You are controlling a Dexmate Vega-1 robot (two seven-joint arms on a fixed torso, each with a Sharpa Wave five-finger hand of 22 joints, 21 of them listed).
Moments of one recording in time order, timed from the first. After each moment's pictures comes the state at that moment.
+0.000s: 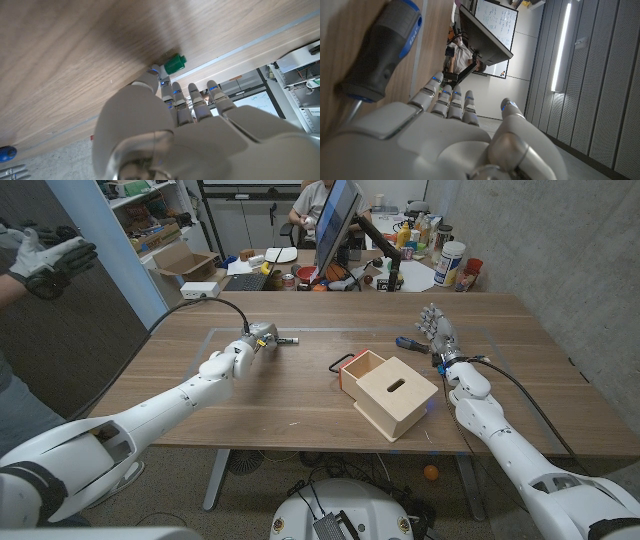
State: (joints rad) left arm 0.51 0.69 0.87 -1.36 0.64 0.36 0.06; left_hand 1.11 0.13 0.41 -0.16 0.17 0.72 0.09 0.32 0.18 0.36 -0.06 0.25 0.19 0.22 0.02 0.19 0.17 0.09 0.17 0.22 0.19; right arm -0.79 -0.32 -0.21 -1.09 0.56 0.37 0.08; right_hand 0.22 0.10 0.35 -0.05 0.20 0.21 0.03 0.20 0.18 0.20 0.10 0.20 0.19 0.13 0.04 0.22 0.22 0.28 0.02 0.19 0.17
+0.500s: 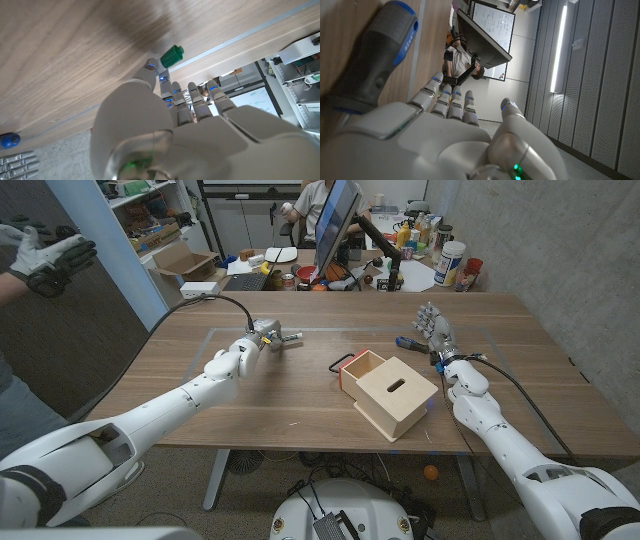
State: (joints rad) left arm 0.54 0.69 0.85 -1.47 0.65 0.42 0.07; left_hand 1.12 0.12 0.40 -0.16 0.17 0.83 0.12 0.32 0.24 0.37 -0.05 0.25 0.19 0.23 0.02 0.19 0.17 0.10 0.18 0.22 0.19; right arm -0.75 -0.30 -0.21 -1.02 0.57 0.39 0.13; right_hand 0.22 0.10 0.35 -0.05 0.21 0.21 0.03 0.20 0.18 0.20 0.10 0.20 0.19 0.13 0.04 0.22 0.22 0.28 0.02 0.19 0.17
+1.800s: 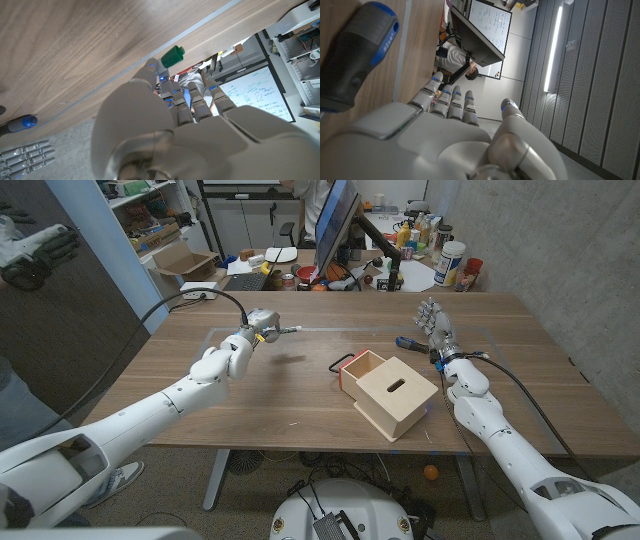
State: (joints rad) left arm 0.61 0.80 0.79 -1.65 0.70 0.41 0.07; left_hand 1.12 0.13 0.39 -0.16 0.17 0.83 0.12 0.32 0.24 0.37 -0.04 0.24 0.20 0.23 0.03 0.19 0.17 0.10 0.18 0.22 0.19; right arm -0.84 -0.34 -0.21 -1.21 0.55 0.34 0.03; right_hand 0.21 0.10 0.35 -0.06 0.21 0.21 0.03 0.20 0.18 0.20 0.10 0.20 0.19 0.13 0.05 0.22 0.23 0.28 0.03 0.19 0.17
